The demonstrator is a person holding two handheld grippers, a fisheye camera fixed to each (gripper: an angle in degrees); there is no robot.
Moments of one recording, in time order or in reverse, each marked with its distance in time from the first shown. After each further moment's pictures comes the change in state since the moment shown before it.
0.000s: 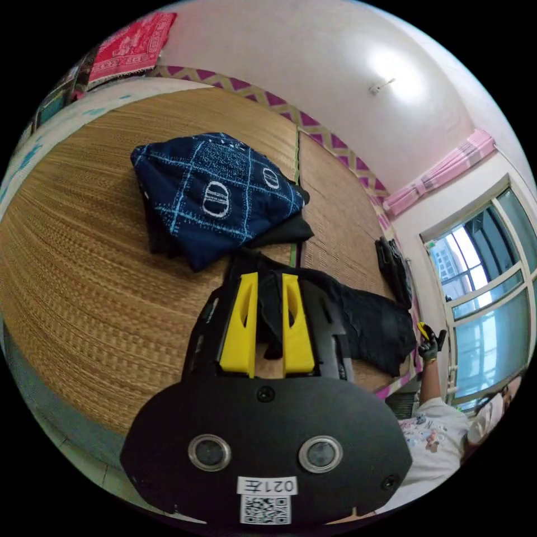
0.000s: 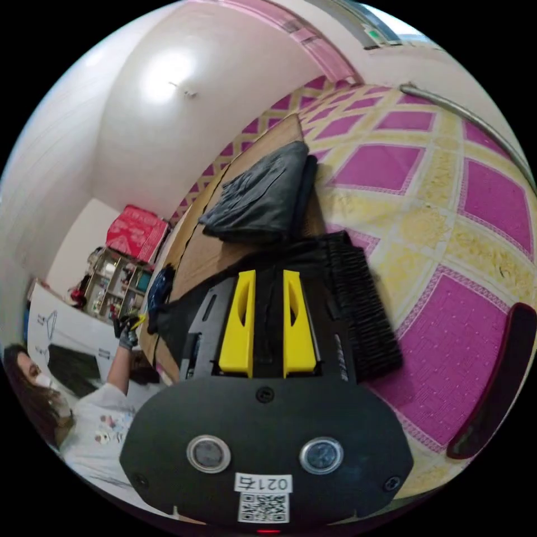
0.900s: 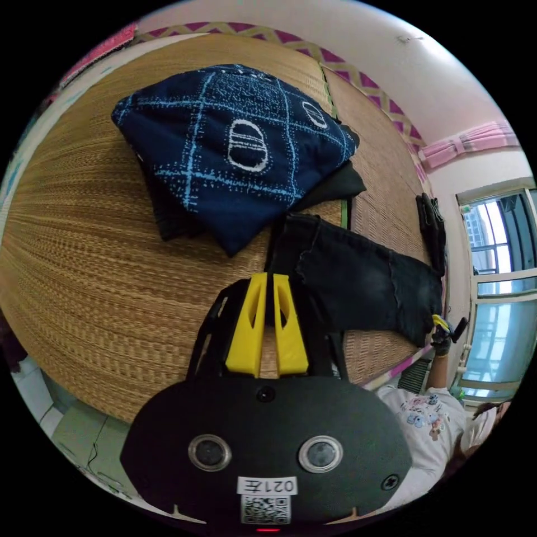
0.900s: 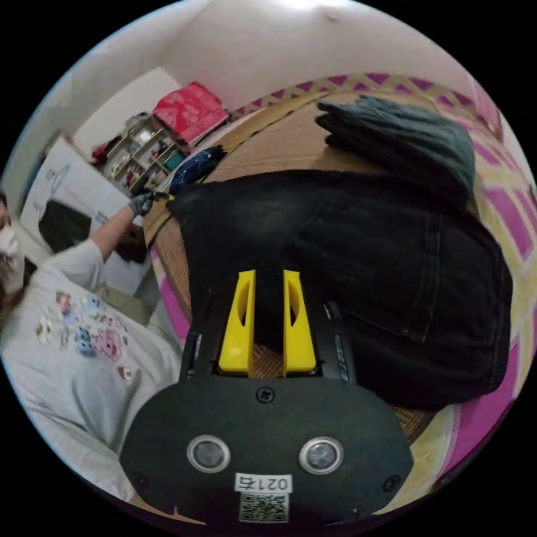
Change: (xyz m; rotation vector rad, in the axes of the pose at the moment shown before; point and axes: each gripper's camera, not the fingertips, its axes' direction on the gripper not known) left arm -0.041 -0.065 0.136 -0.336 -0.140 0.022; right arm -0.201 0.123 0.150 -0.376 -0.022 -0.528
